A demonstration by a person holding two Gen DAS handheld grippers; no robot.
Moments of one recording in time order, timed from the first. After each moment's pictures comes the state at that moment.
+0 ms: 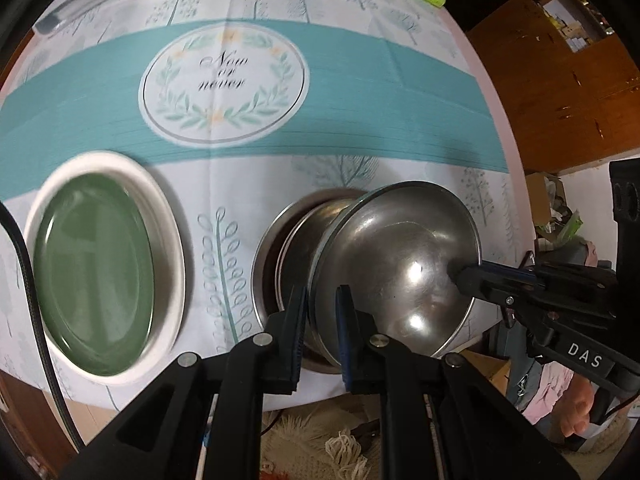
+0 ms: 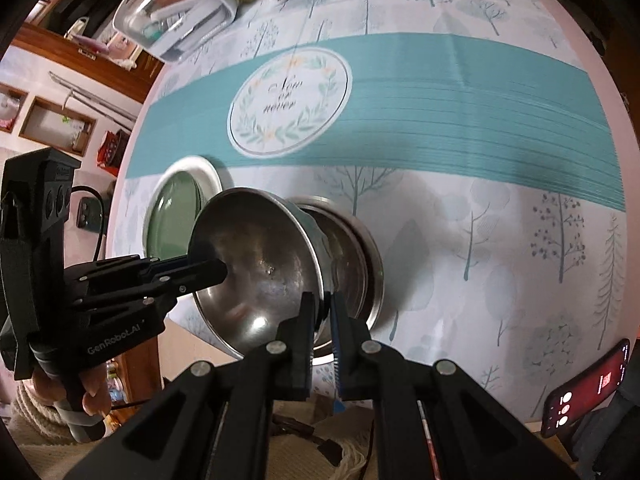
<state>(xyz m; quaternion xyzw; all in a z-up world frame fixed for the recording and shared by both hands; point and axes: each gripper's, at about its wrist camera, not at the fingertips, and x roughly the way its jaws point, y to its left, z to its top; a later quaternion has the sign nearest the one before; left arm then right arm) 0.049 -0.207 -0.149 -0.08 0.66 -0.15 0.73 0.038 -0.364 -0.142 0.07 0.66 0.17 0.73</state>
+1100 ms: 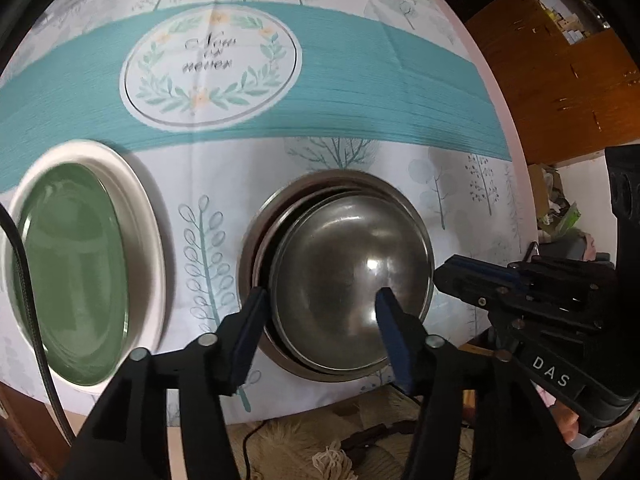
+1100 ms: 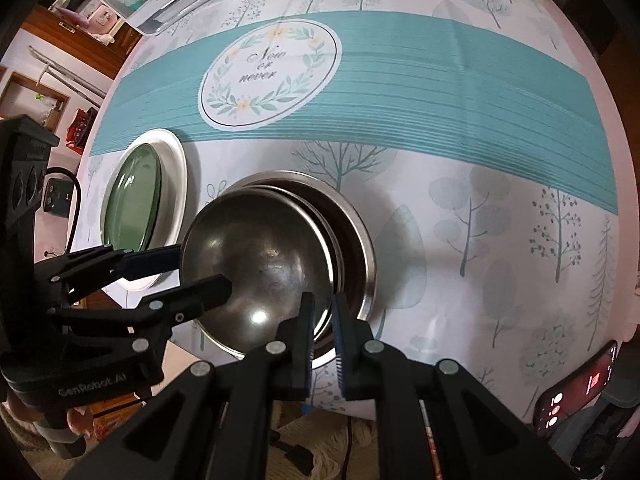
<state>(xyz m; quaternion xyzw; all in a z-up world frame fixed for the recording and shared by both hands) 0.045 -0.217 -0.165 -0.07 0.66 -0.16 0.73 0.039 -0.348 -0.165 0.01 0.67 0.13 0.73</state>
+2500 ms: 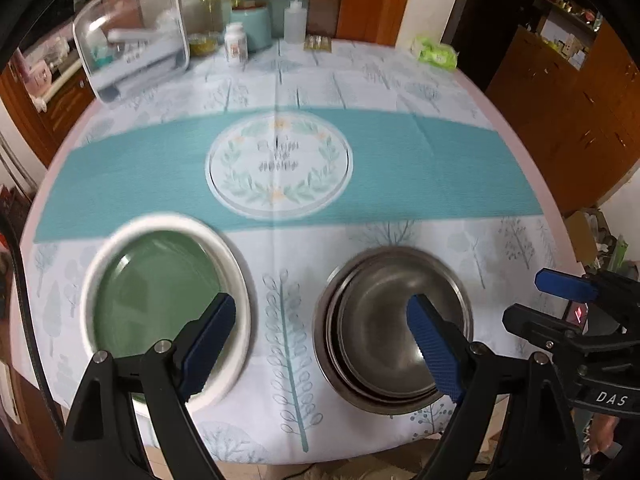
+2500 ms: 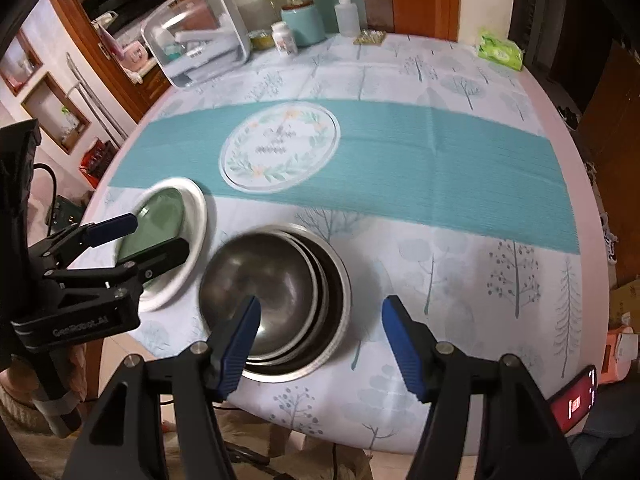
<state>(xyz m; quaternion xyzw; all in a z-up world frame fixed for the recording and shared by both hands) 0.018 -0.200 -0.131 -0.02 0.53 -0.07 0.85 0.002 -0.364 -0.131 0.00 0.56 0.13 0.82</state>
